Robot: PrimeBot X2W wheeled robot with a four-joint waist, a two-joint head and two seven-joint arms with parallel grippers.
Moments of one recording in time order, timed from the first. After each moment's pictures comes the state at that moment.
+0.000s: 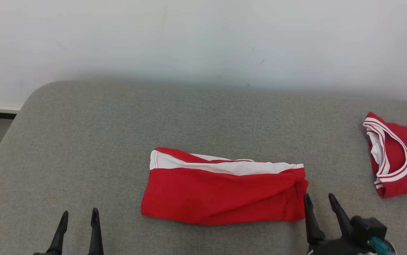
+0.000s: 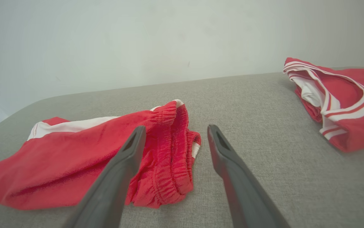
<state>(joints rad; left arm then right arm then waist) 0.04 0.06 0.06 0.17 -0.17 -0.11 -0.26 -0.07 -0.05 0.01 0.39 0.21 0.13 -0.26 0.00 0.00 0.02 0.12</state>
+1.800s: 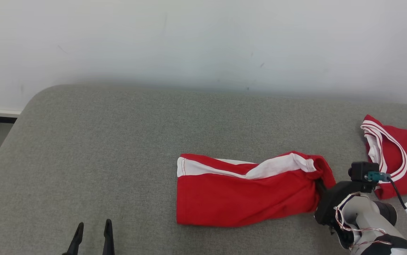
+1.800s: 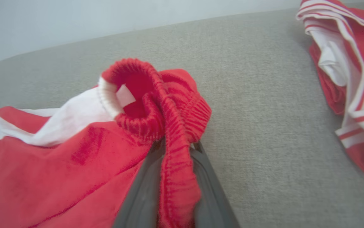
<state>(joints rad) 0.04 0.05 0.02 0.26 -0.22 -0.12 -0.26 -0.55 -0.23 0.25 1.04 0.50 0.13 -0.04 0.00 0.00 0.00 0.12</state>
